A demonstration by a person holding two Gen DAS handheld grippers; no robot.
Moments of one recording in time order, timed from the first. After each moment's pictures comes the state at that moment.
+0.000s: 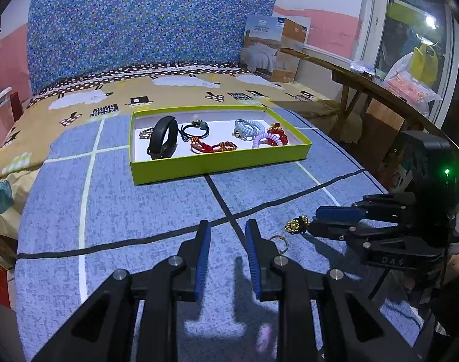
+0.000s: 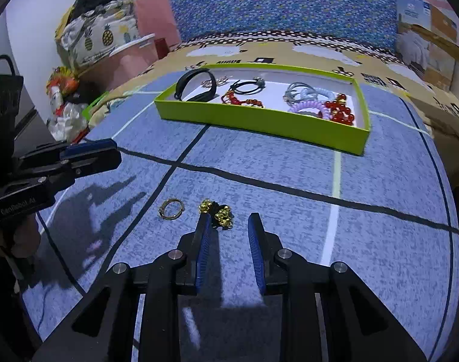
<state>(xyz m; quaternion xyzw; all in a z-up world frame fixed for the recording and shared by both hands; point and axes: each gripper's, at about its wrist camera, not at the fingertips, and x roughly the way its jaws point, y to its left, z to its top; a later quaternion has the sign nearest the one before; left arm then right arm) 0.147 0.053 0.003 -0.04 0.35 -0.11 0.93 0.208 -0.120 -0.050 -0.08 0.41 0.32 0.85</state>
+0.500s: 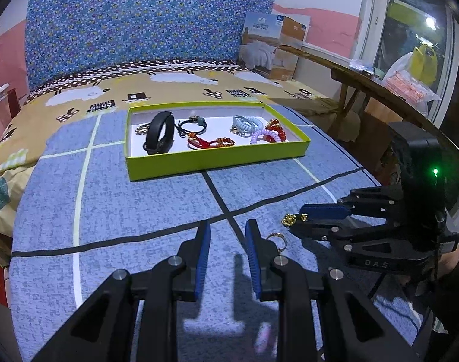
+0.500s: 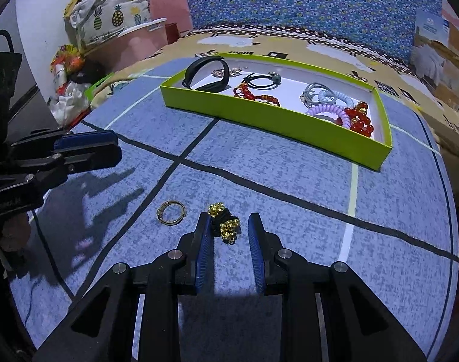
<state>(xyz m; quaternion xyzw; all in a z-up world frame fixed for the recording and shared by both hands) 0.148 0.051 -0.001 -0.05 0.36 -0.12 0.92 0.215 -0.101 -0.055 -0.13 0.41 0.33 0.84</state>
